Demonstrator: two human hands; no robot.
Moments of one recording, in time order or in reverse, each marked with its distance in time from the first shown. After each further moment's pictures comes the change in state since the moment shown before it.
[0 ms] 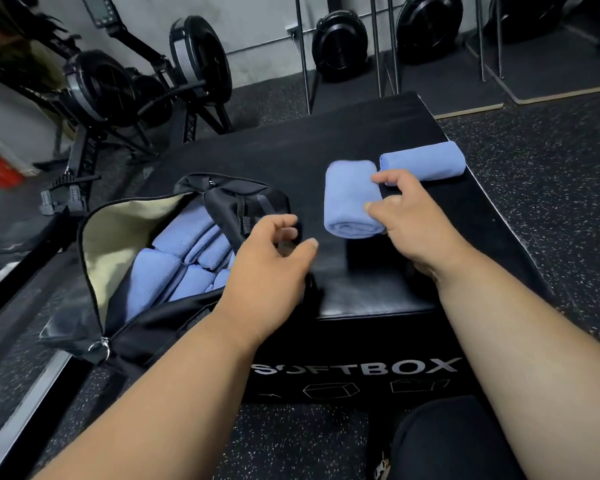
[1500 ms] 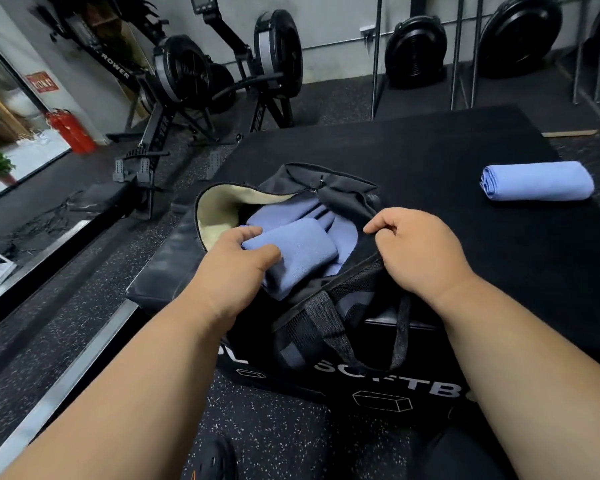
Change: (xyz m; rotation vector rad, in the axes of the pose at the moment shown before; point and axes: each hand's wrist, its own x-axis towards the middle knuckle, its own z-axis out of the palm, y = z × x) left_hand 0.005 -0.077 -0.158 -0.151 0.147 -0.343; right_hand -0.031 -0.048 0.142 -0.619 -0.091 -0.125
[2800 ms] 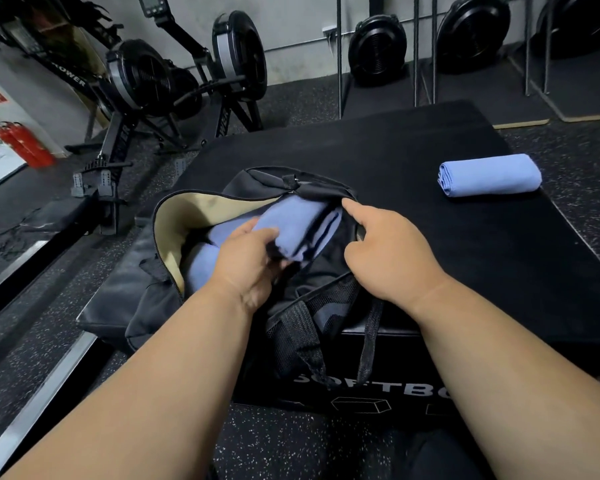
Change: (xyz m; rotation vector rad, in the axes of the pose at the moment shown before) left_hand 0.047 0.022 0.093 -0.589 -0.097 -0.136; right_hand 0.003 0.013 -0.020 0.019 -0.074 -0.031
